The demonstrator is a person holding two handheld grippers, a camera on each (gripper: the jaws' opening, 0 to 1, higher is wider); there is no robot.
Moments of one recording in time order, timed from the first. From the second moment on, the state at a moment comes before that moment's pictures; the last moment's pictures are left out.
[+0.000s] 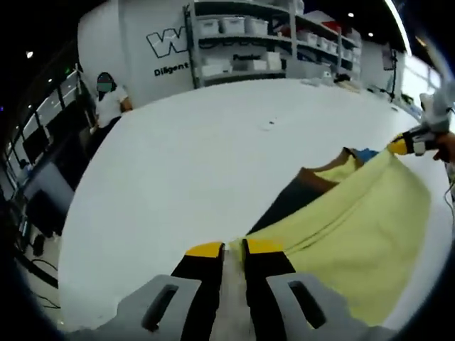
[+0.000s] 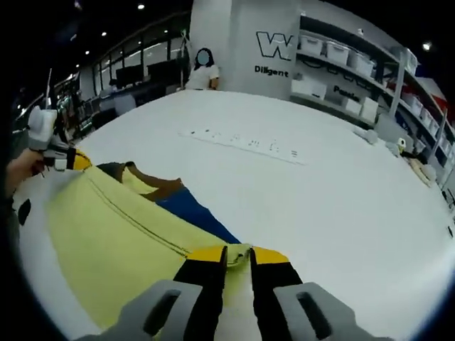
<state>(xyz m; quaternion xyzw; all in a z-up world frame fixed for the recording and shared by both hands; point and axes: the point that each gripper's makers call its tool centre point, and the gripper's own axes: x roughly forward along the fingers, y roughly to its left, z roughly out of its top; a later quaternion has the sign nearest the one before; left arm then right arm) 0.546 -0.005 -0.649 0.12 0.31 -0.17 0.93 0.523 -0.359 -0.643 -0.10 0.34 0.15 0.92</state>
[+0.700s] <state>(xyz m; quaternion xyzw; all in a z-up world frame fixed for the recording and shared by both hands) 0.541 -0.018 -0.652 0.28 0.27 -0.30 0.87 0.513 -0.360 -0.660 -0.27 0.33 0.25 0.87</state>
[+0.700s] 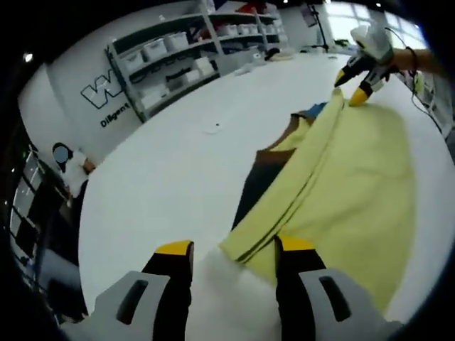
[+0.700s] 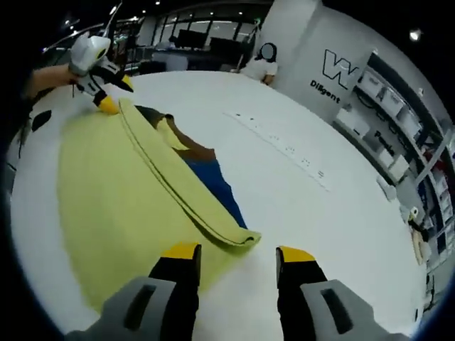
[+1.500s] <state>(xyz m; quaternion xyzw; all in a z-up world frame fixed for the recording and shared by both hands) 0.581 -0.010 -0.663 0.06 0.31 -0.17 0.93 0.555 -0.369 -0.672 -0.02 0.33 0.15 0.93</state>
